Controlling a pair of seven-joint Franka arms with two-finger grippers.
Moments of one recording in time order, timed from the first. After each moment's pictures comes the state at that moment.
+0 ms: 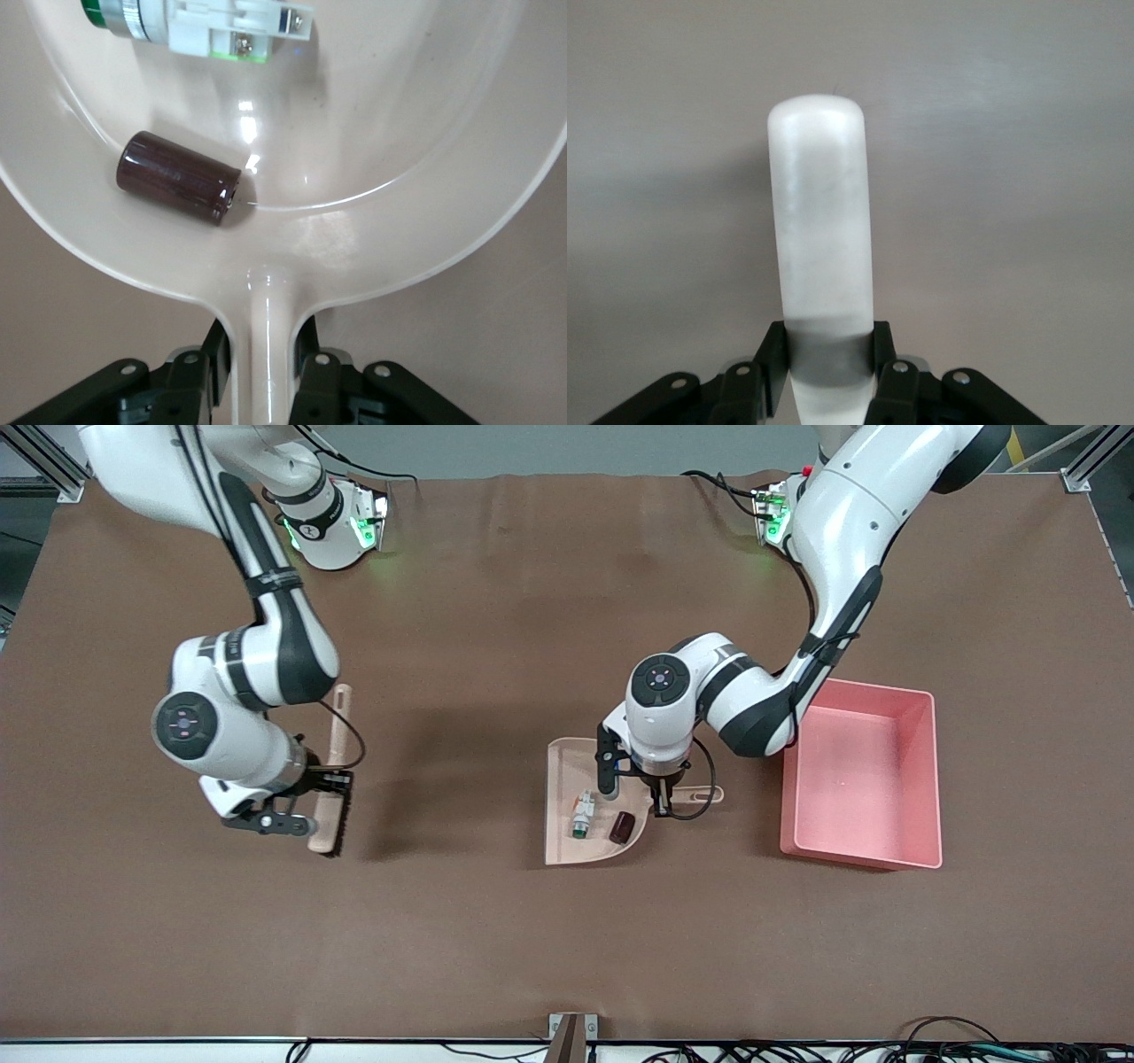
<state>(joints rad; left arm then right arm) -0.24 0.69 -0.45 -1.55 0.59 2.19 0.63 0.24 0.37 -0.09 -1.88 0.07 2.18 0.22</state>
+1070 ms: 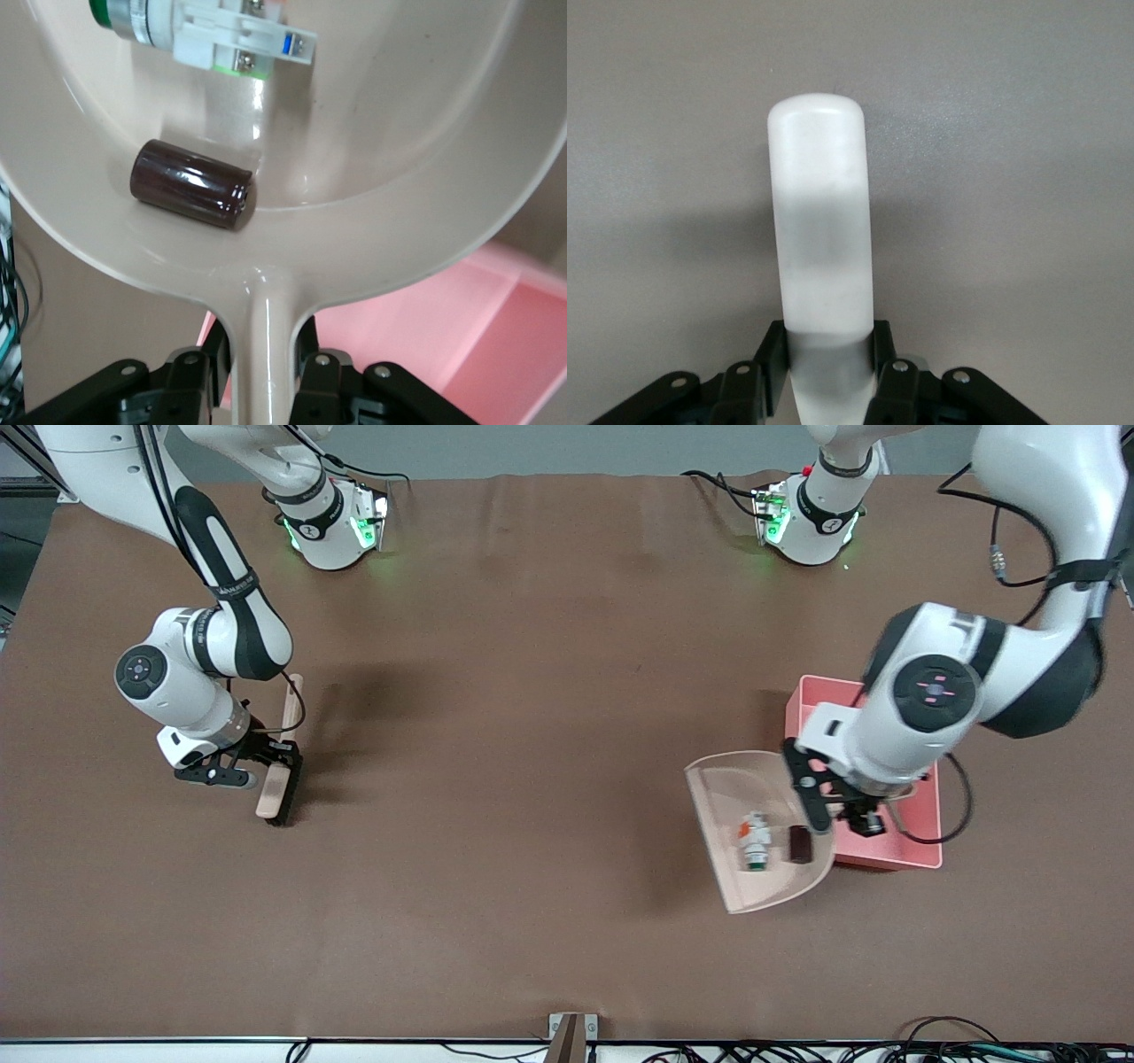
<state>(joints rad) 0.33 0.47 -0.68 -1.57 0.51 1.90 0.93 0.06 0.29 -0.08 -2.31 0.07 2.63 0.03</state>
